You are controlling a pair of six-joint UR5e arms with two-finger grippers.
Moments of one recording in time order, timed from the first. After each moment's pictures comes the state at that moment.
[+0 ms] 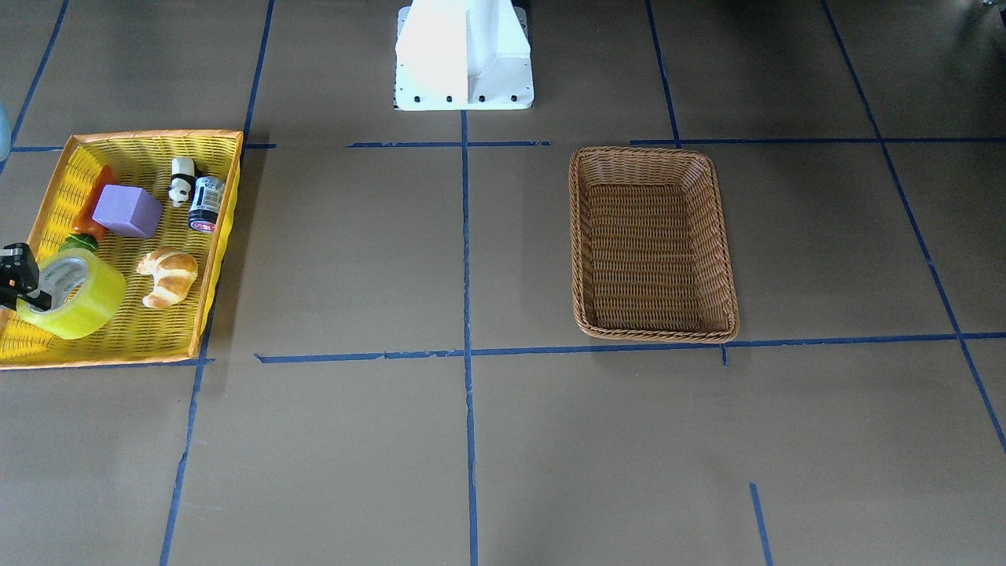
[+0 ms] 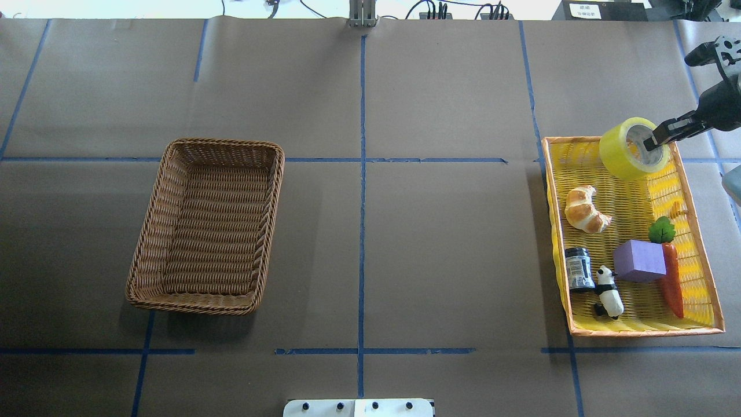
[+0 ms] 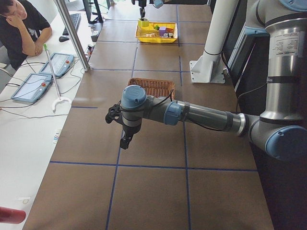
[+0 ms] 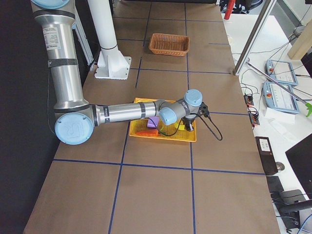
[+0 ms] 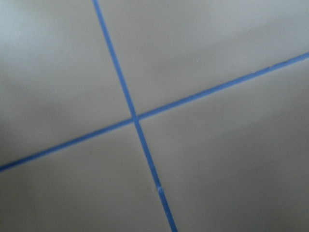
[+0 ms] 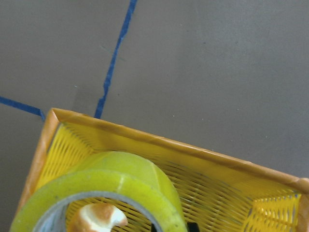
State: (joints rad) left arm -1.56 -1.52 -1.84 -1.65 -2.37 0.13; right arm 1.20 -1.44 1.64 -1.18 2.39 0.41
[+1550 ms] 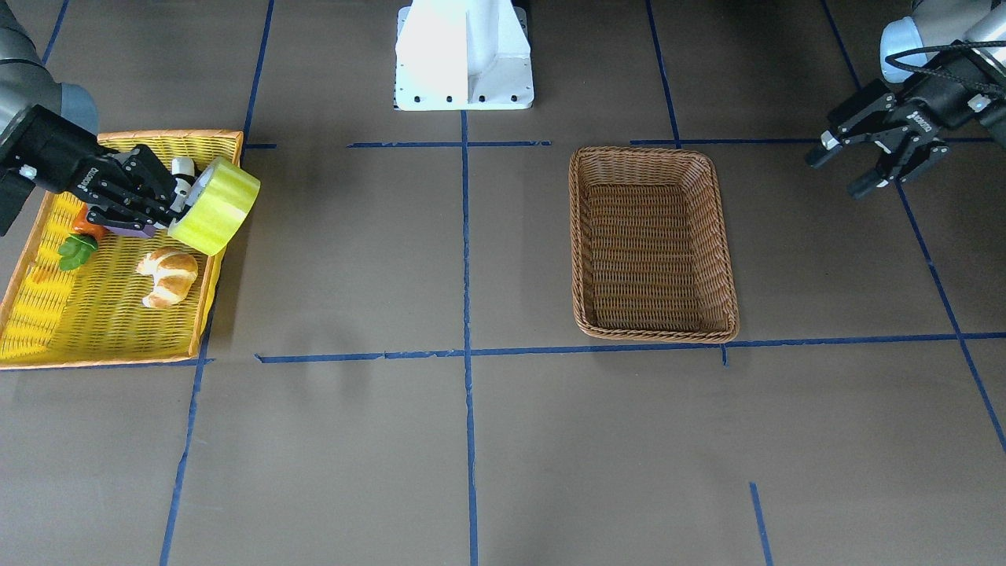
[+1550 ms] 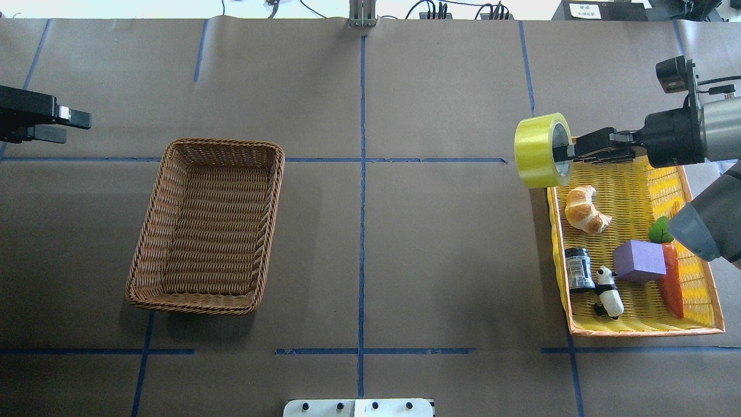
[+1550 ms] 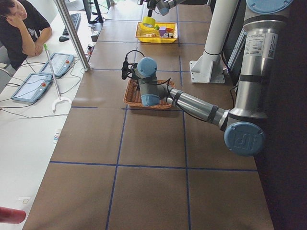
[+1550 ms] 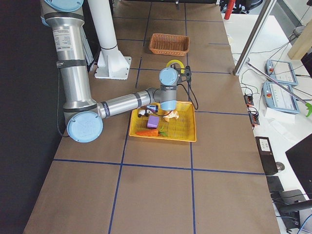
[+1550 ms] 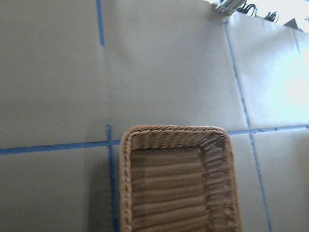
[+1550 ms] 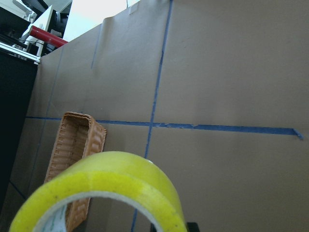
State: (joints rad) left arm -1.14 -1.68 -1.86 -2.64 -2.46 -1.38; right arm 0.99 -1.44 1.68 -0.15 2.37 1.46
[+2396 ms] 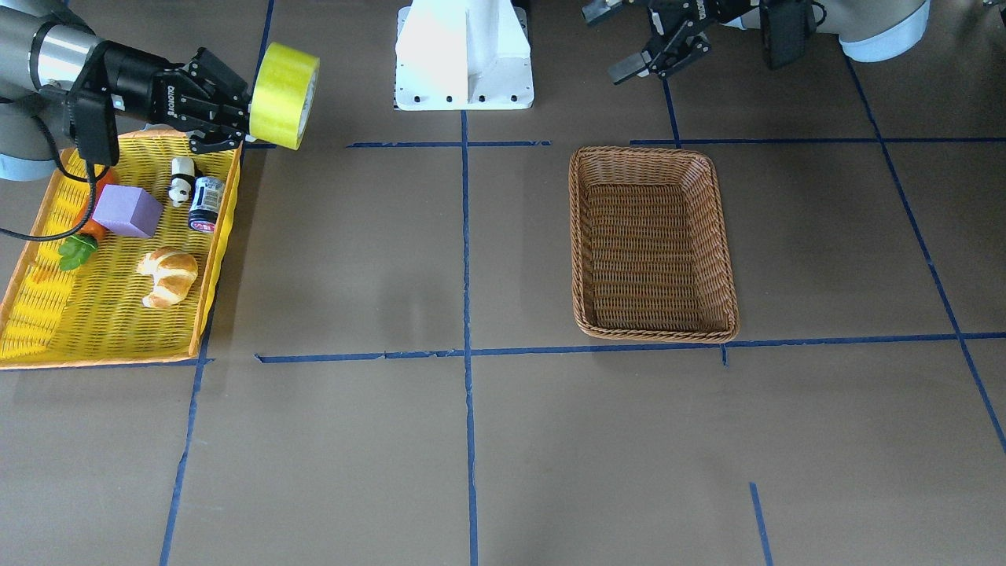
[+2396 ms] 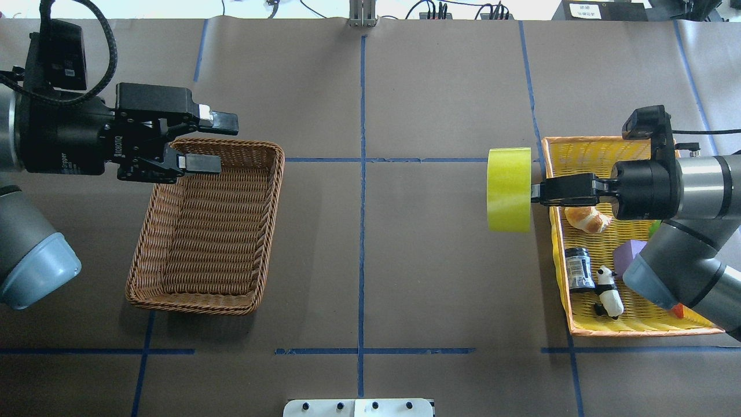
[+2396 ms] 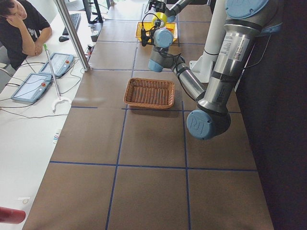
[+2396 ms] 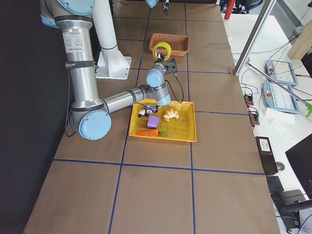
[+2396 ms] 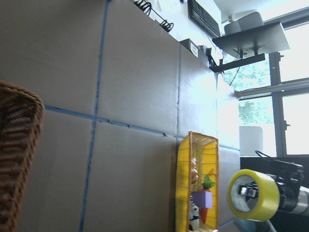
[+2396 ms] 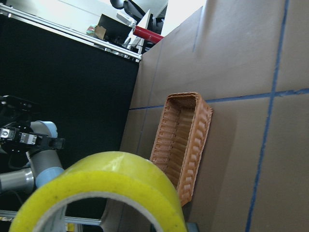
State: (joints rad) left arm -0.81 -1.88 -2.04 -2.75 -2.16 -1.89; right arm 0.76 -1.43 1.71 0.26 2.12 1.68
